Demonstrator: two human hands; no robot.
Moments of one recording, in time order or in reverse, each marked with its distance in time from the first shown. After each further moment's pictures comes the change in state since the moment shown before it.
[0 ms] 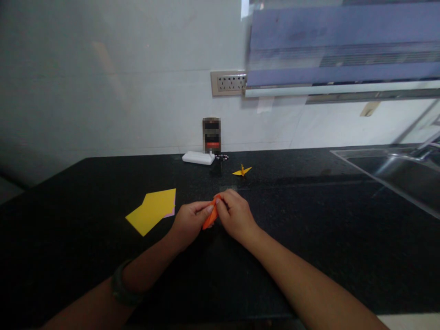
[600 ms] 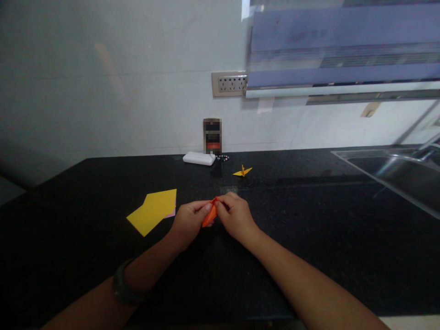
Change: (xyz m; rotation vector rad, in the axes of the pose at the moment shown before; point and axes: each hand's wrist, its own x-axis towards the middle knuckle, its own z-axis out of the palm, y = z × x) left_hand 0.001 0.002 0.001 -0.122 0.027 -0.086; right_hand -0.001 0.003 0.006 0.073 -0.019 0.089
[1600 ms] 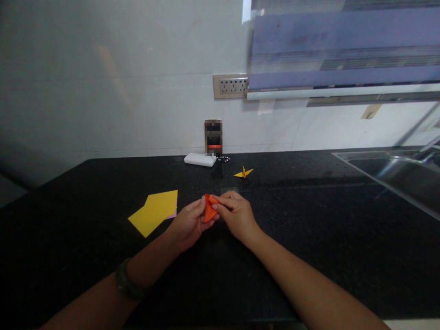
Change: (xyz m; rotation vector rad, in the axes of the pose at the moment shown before) left_hand -0.002 0.011 -0.001 -0.734 -0.127 -0.330; right_hand 0.000 0.004 0.001 0.220 0.027 0.032
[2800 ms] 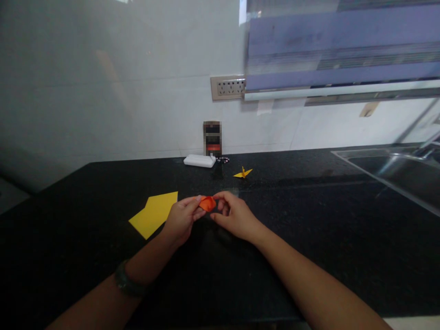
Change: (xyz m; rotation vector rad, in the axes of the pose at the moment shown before) left_hand 0.011 0.003 -0.009 0.244 0.283 0.240; right_hand 0.003 0.001 -0.007 0.065 -0.251 0.208
